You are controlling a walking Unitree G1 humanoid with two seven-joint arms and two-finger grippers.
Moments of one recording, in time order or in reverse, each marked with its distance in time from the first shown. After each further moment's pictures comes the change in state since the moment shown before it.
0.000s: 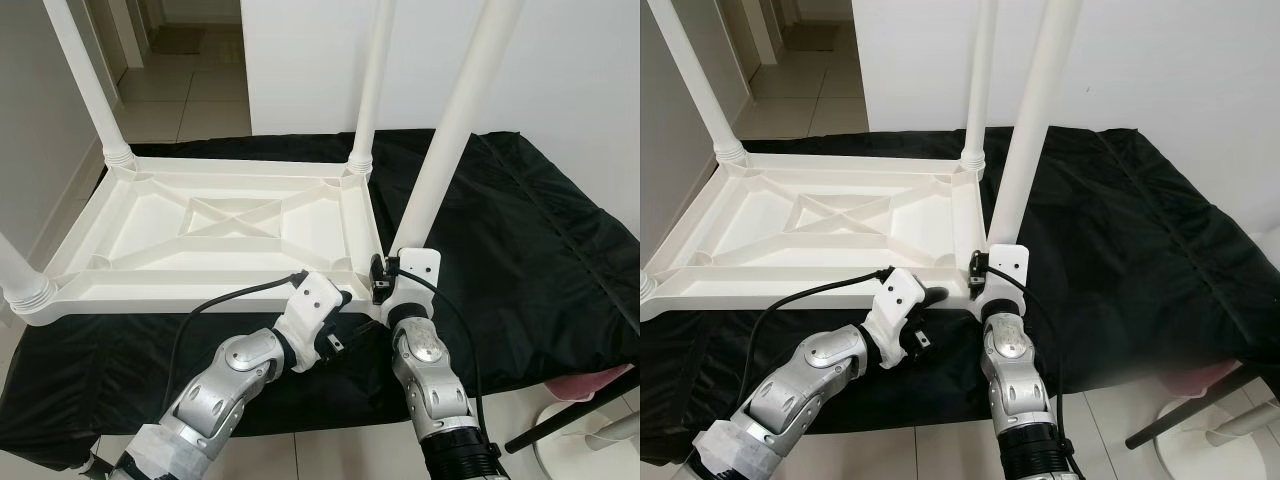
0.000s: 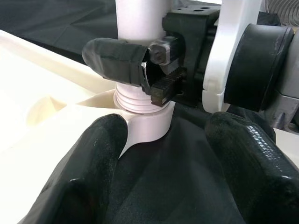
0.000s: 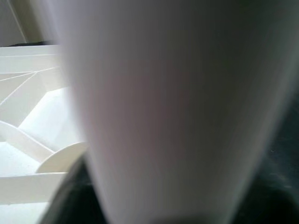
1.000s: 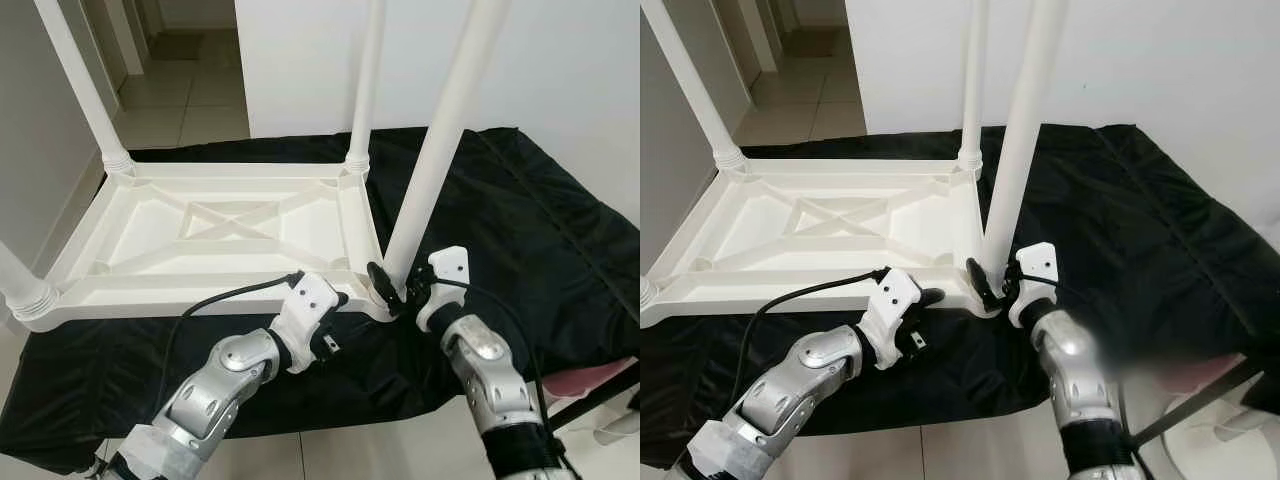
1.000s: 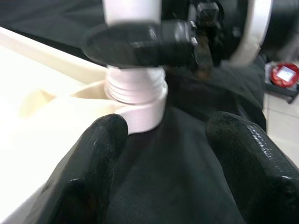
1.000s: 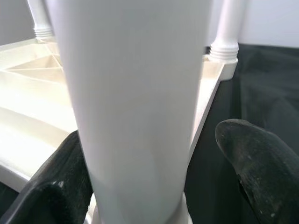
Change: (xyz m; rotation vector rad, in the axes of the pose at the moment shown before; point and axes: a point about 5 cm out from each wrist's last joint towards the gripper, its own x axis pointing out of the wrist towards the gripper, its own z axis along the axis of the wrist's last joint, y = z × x) left arm -0.007 0.000 -0.003 -0.004 0.039 -0.018; right arm 0.006 -0.046 0.011 -0.132 -0.030 0.531
